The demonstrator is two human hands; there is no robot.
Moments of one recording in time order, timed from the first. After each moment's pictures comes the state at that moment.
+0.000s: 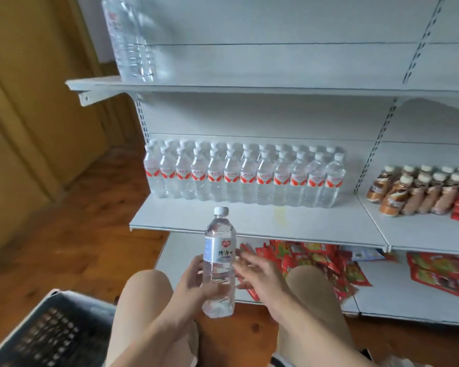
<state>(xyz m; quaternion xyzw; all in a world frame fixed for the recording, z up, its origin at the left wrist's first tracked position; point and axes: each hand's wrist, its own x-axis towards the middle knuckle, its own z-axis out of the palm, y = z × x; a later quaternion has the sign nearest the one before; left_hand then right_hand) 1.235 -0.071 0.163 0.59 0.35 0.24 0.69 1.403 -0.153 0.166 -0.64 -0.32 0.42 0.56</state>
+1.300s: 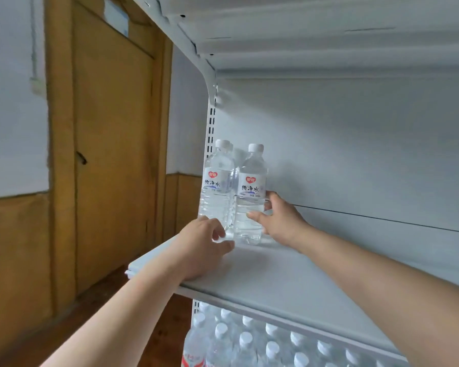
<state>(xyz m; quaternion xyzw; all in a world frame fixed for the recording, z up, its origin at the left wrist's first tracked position) 1.282 0.361 0.470 0.86 0.41 0.29 0.12 1.489 0.341 0.502 -0.67 -0.60 0.08 0.43</state>
